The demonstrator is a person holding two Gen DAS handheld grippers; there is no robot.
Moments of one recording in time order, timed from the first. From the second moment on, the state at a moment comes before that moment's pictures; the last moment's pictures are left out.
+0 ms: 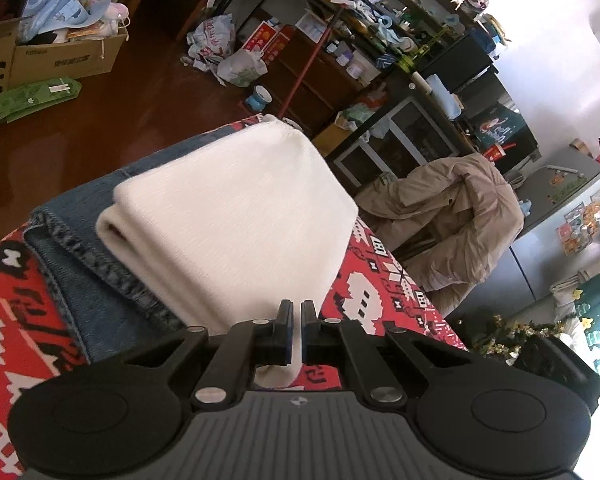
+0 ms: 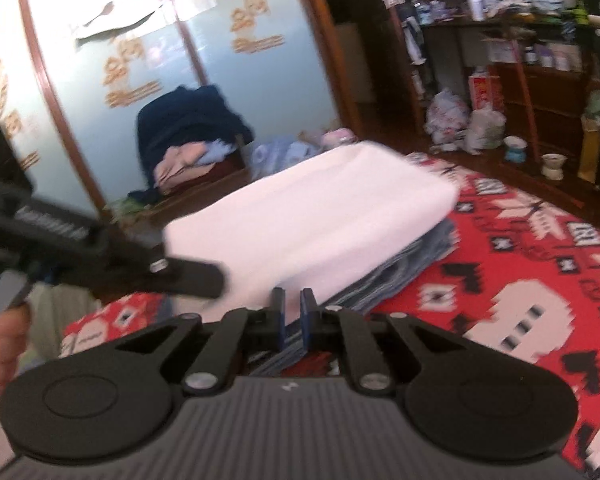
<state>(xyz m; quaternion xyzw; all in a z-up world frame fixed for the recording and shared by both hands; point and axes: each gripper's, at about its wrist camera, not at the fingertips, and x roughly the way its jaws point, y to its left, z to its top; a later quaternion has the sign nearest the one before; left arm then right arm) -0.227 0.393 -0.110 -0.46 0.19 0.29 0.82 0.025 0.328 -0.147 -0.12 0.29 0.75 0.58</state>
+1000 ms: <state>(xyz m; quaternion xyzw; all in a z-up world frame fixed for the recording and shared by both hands) -0.273 0.331 -0.086 -0.38 0.25 0.26 0.85 -0.038 0.240 -0.117 -0.11 0.34 0.69 0.63</state>
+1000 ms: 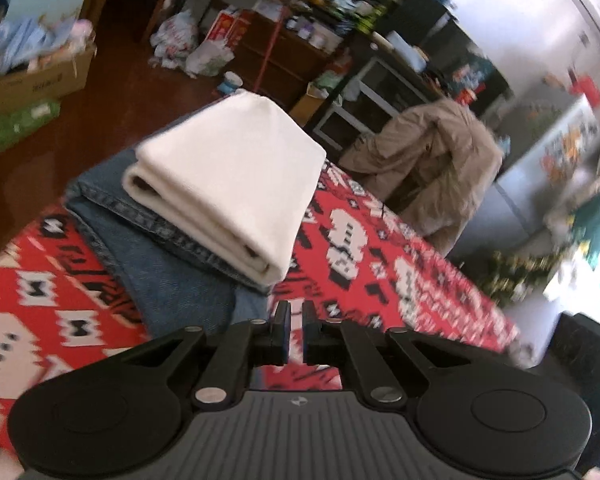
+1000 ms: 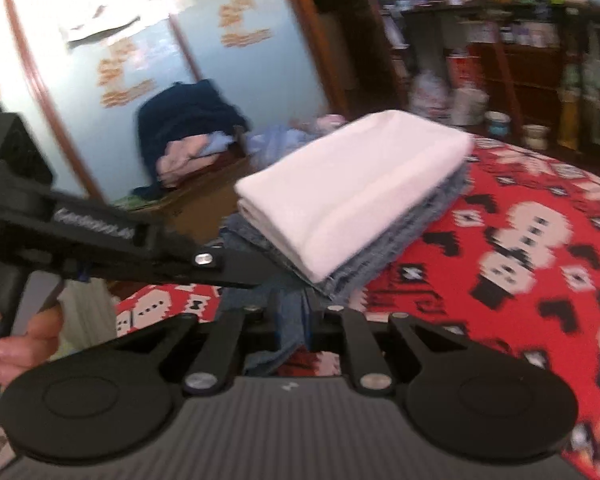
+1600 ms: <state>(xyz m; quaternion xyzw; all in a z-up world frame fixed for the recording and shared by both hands) -0.312 0.262 -0.045 -0.25 0.30 0.27 0.88 -0.104 0.145 -0.049 -0.11 0.34 0.59 0.73</state>
